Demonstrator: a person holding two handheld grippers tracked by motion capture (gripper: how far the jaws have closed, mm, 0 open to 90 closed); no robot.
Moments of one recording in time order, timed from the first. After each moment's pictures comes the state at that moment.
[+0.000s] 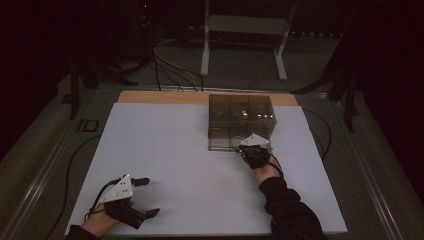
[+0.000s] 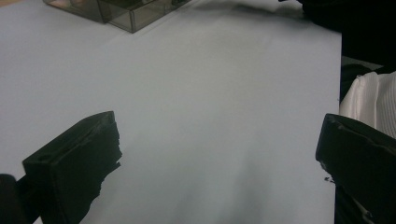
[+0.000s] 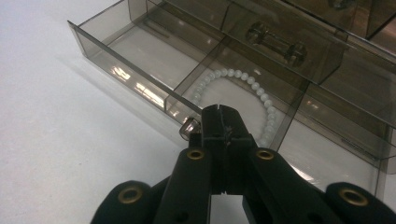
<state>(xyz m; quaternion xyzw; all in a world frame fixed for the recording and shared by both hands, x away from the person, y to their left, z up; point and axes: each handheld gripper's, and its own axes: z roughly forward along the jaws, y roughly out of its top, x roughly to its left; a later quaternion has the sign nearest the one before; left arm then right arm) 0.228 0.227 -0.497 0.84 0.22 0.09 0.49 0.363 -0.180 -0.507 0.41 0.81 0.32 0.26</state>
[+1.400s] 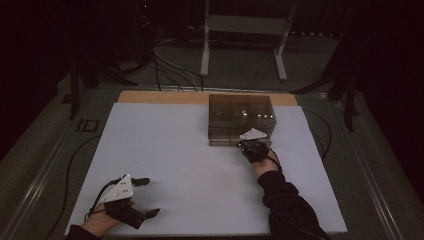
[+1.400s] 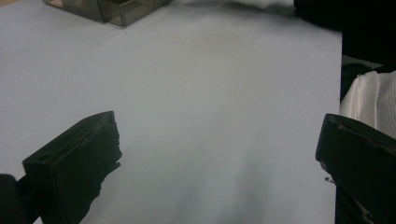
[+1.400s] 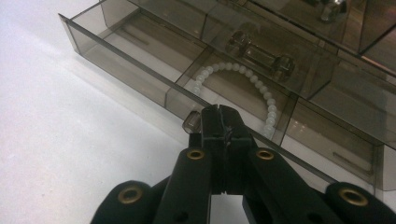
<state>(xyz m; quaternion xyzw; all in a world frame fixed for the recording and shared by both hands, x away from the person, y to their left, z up) 0.228 0.226 -0.497 0.84 0.22 0.09 0.49 0.383 -0.179 -0.508 0.42 0.81 0.30 0.27</state>
